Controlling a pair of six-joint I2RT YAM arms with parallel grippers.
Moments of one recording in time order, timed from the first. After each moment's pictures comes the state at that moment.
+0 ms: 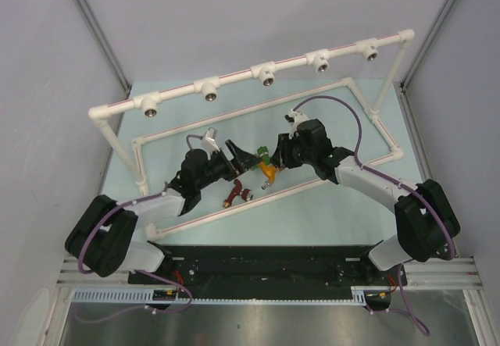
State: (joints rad) left arm -0.53 1.32 0.48 0.62 0.30 -1.02; right arm 0.59 1.50 0.98 -0.09 -0.17 0.40
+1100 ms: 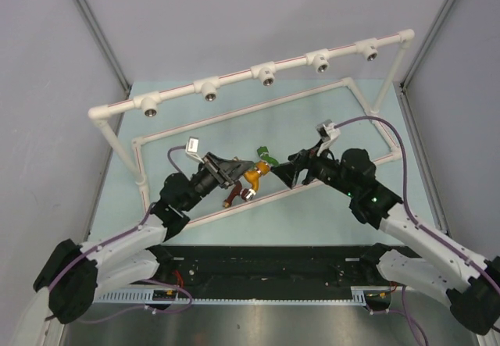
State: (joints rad) left arm -0.68 1.01 0.35 0.76 0.15 -1.15; right arm 0.69 0.94 0.72 0.08 -0.23 0.47
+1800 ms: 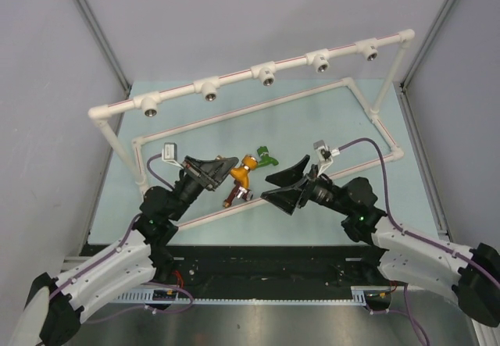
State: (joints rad) left arm -0.71 0.65 0.32 0.64 0.01 -1.24; right arm 0.82 0.86 0.42 0.72 -0.38 0.76
